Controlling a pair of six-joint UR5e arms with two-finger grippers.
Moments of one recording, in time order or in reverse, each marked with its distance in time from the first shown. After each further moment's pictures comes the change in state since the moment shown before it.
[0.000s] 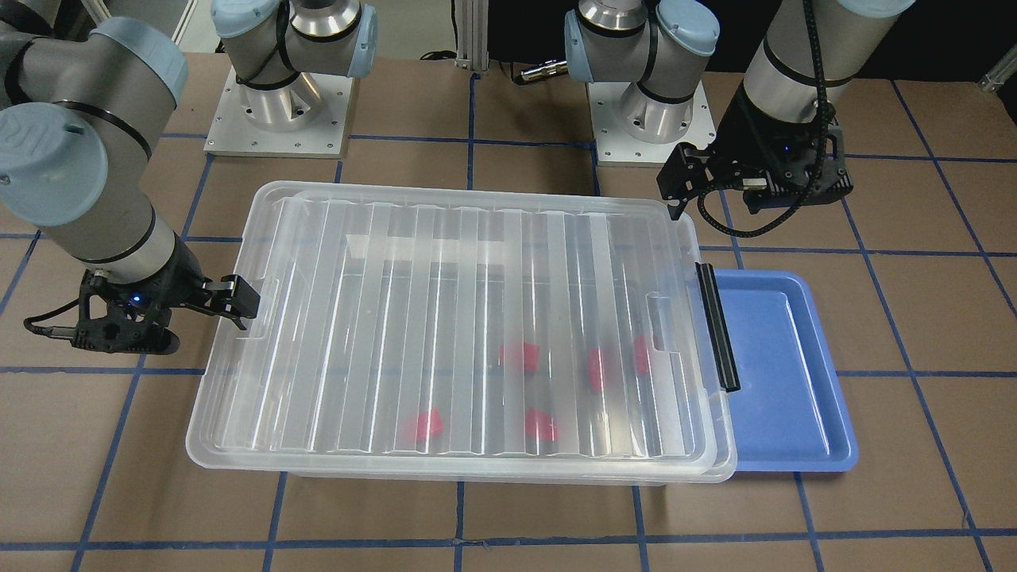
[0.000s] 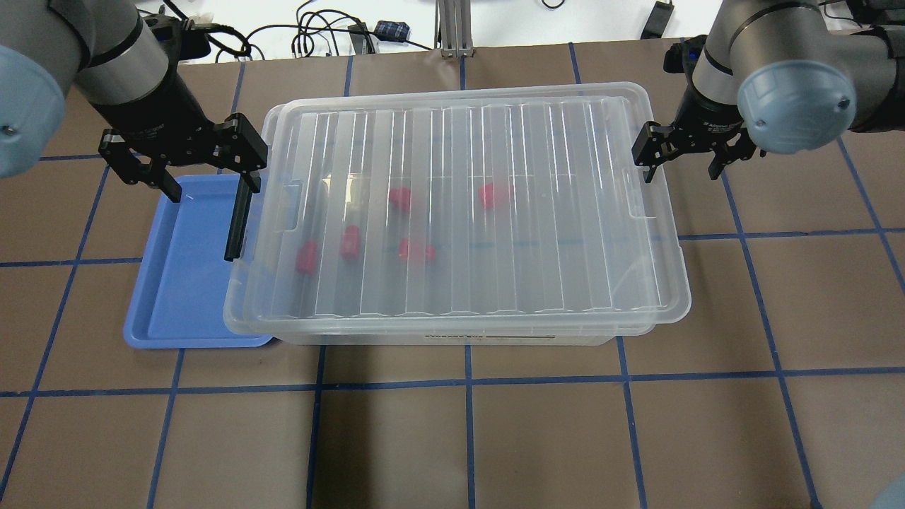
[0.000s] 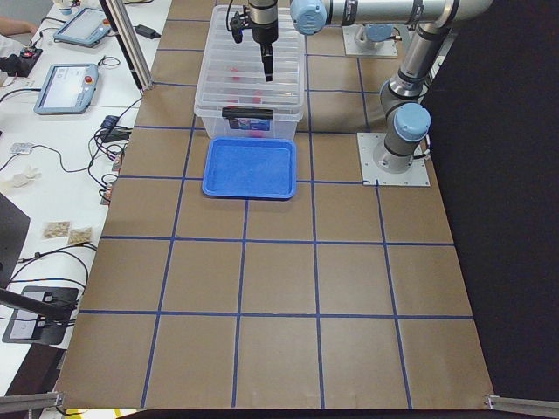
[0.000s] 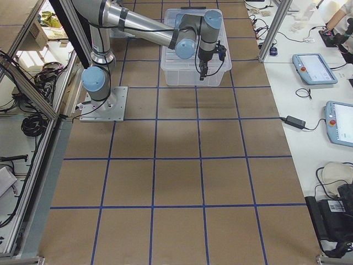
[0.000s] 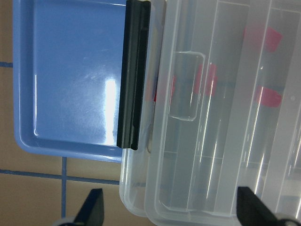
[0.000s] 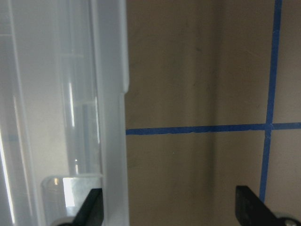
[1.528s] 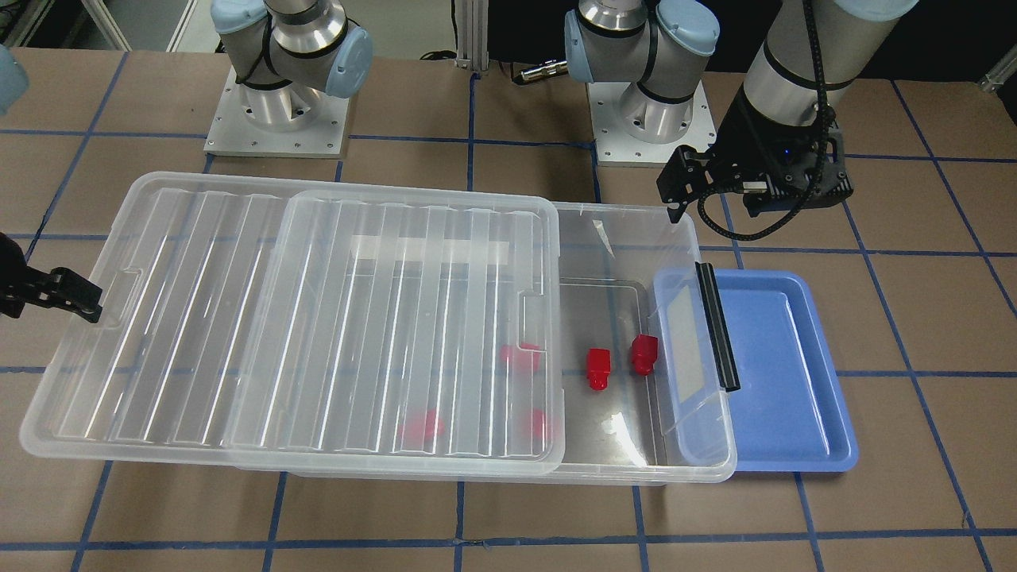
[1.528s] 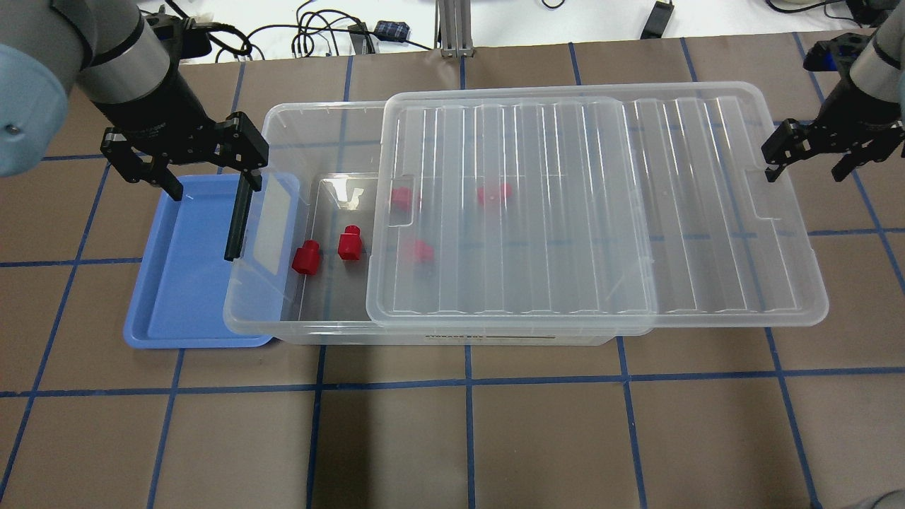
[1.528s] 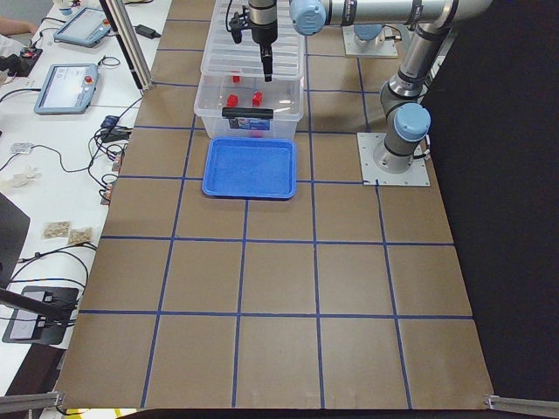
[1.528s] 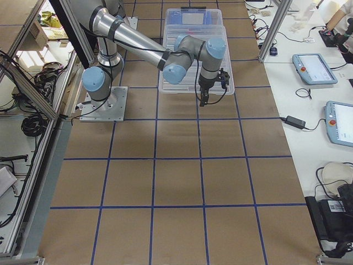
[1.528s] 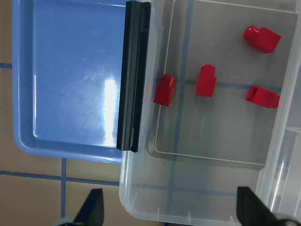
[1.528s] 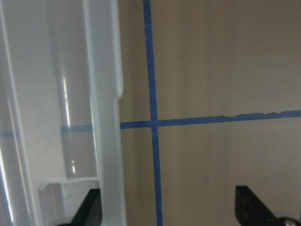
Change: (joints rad) left arm 0.000 -0.005 0.001 0.008 -0.003 0.000; right arm -0.319 -0.002 -0.001 0.002 -0.002 -0.284
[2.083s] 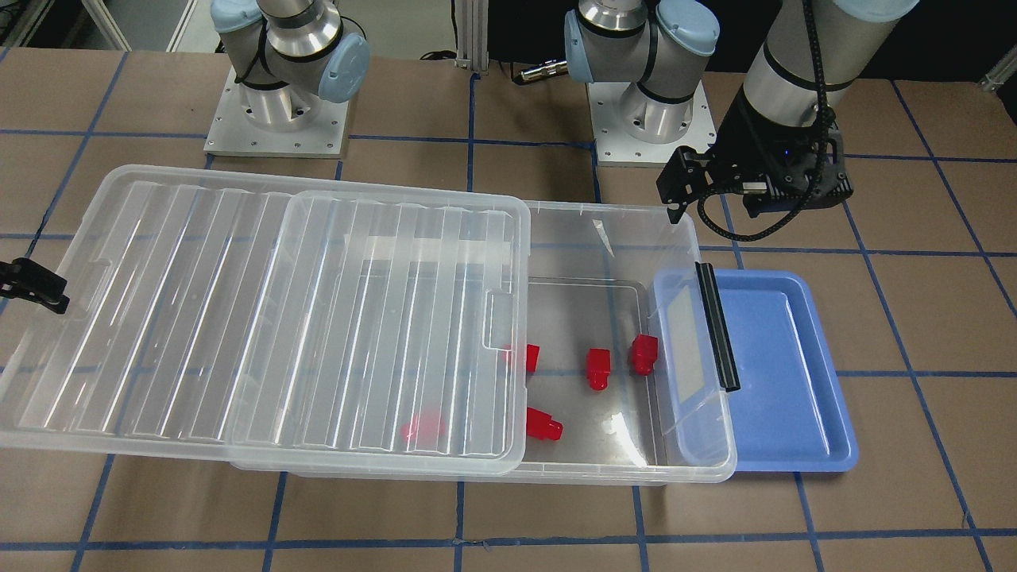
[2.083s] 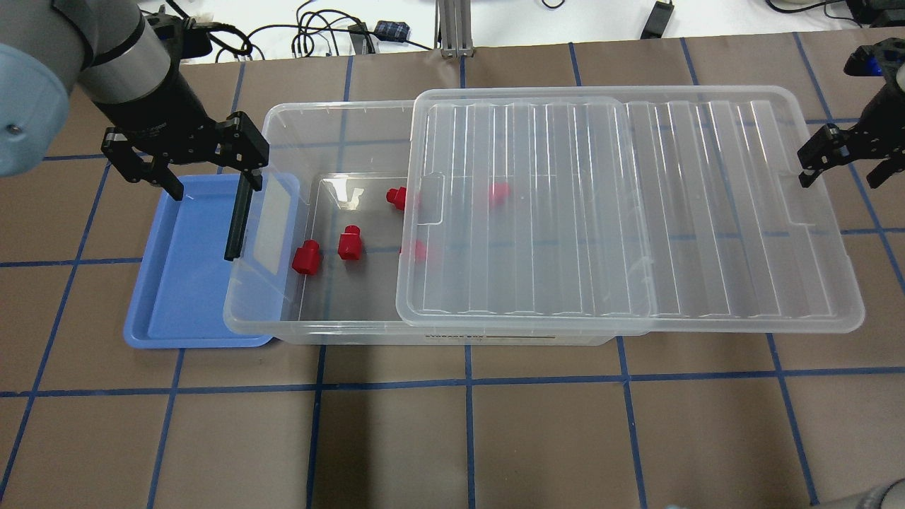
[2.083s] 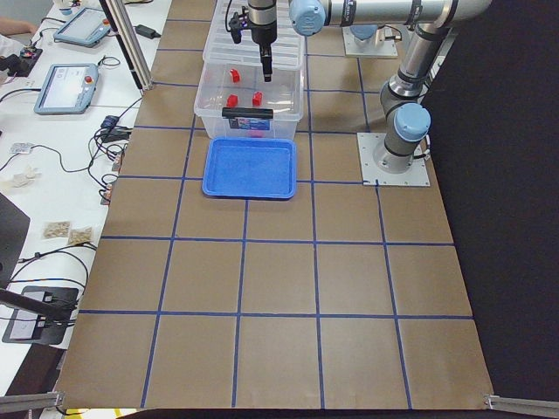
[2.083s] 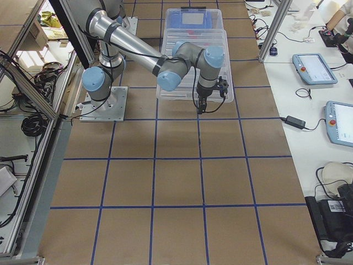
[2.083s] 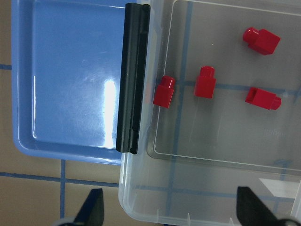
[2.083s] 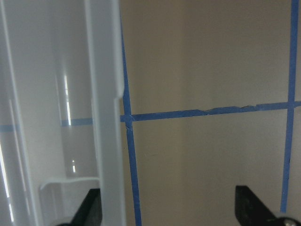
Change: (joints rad) left arm 0.000 -0.001 0.000 0.001 -0.001 0.000; right arm -0.056 -0.002 0.000 0.003 -0.001 -0.048
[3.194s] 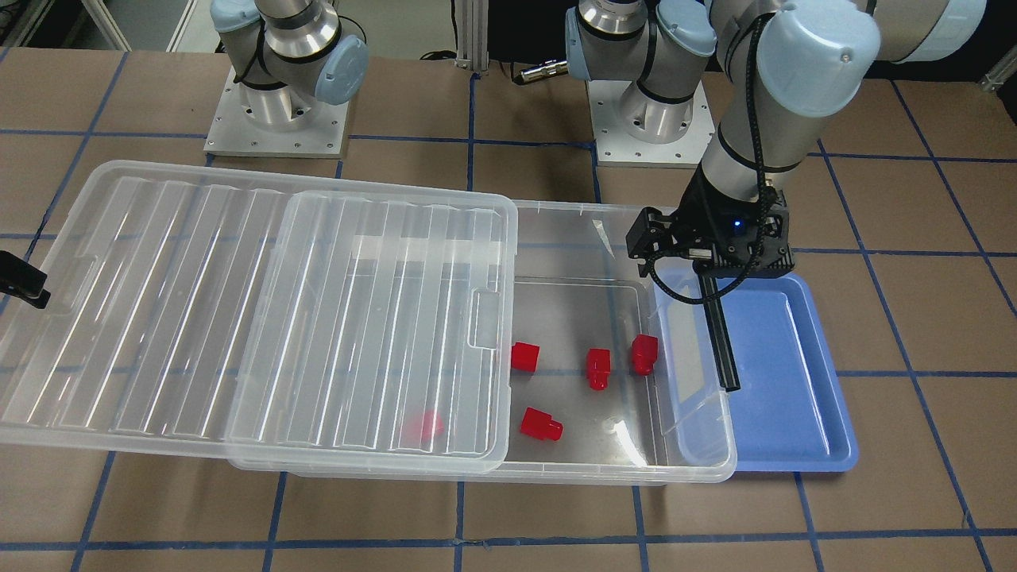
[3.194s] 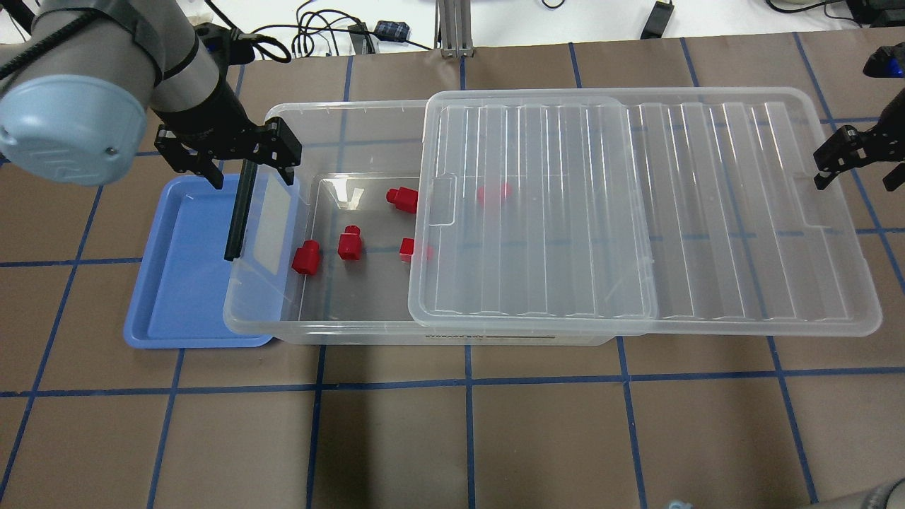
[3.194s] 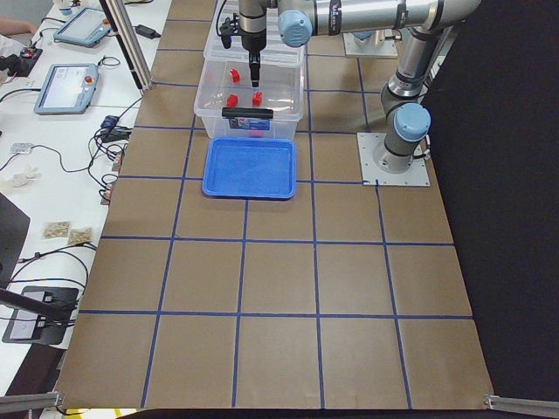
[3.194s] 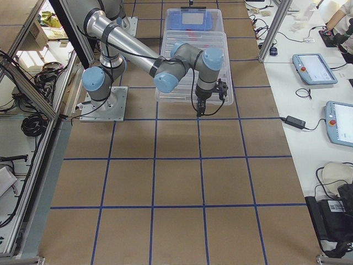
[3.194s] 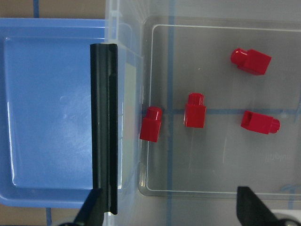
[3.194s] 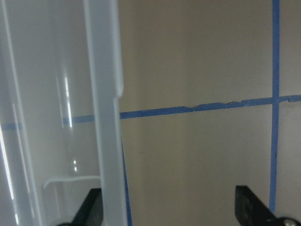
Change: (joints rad) left arm -0.045 -0.089 -0.091 0.216 -0.015 0.072; right arm -0.031 -0.012 -0.016 0.007 0.007 -0.012
